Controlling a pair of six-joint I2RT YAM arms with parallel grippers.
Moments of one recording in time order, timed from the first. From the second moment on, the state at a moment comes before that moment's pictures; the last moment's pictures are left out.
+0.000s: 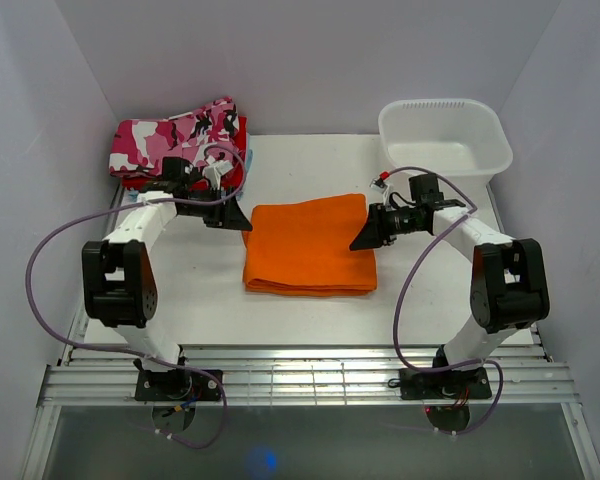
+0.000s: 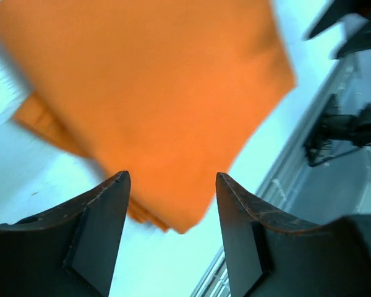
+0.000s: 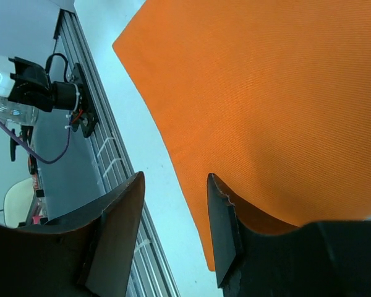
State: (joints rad) left arm -0.04 1.74 1.28 -0.65 0.89 0.15; right arm 0.18 1.66 1.07 -0.44 -1.07 -0.08
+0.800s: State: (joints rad) left arm -0.09 1.88 0.94 -0.58 1.12 0.10; right arm 0.37 1.64 0.71 -0.25 -1.09 0.03
